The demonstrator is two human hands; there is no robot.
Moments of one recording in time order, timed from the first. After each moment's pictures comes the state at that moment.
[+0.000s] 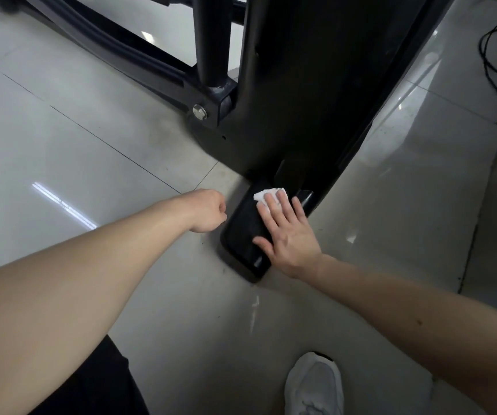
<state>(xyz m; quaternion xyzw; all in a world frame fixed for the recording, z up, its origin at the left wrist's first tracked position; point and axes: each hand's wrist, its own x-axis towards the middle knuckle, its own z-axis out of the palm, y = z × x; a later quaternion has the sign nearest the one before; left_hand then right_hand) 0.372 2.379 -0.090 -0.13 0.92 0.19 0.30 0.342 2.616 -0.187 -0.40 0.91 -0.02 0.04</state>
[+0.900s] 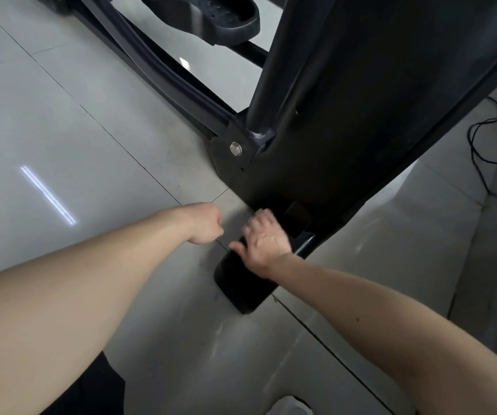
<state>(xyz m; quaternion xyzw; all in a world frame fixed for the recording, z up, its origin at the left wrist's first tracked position) 0.376 2.346 -0.081 -0.17 0.91 0.24 0.29 0.318 2.527 -0.140 -0.44 0.87 0.15 0.13</state>
